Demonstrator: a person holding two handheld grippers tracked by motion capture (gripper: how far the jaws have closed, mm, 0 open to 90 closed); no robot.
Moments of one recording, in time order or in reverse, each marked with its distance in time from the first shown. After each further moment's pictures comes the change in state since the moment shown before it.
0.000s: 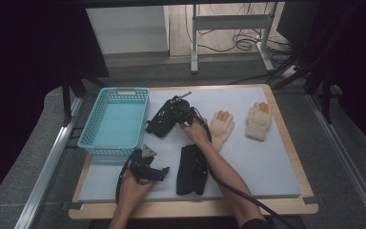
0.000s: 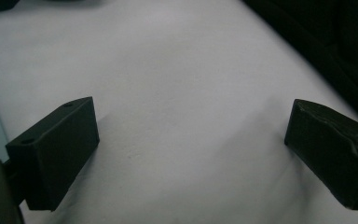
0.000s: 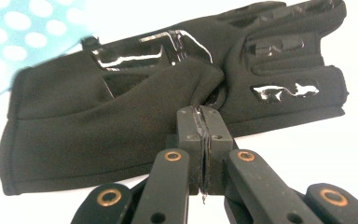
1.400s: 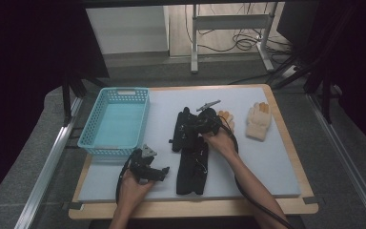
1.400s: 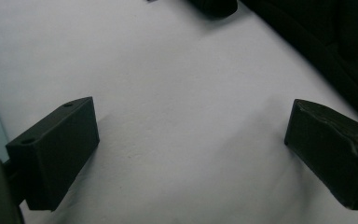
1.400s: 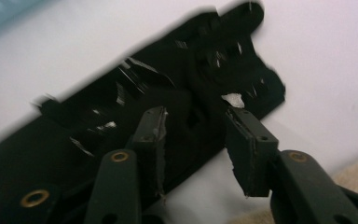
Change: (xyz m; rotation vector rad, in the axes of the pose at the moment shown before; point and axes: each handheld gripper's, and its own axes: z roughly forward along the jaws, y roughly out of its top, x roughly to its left) left arm 0.000 0.000 0.000 -0.001 0.002 0.002; right arm -0.030 -0.067 -0.065 -0.006 -0.021 0.032
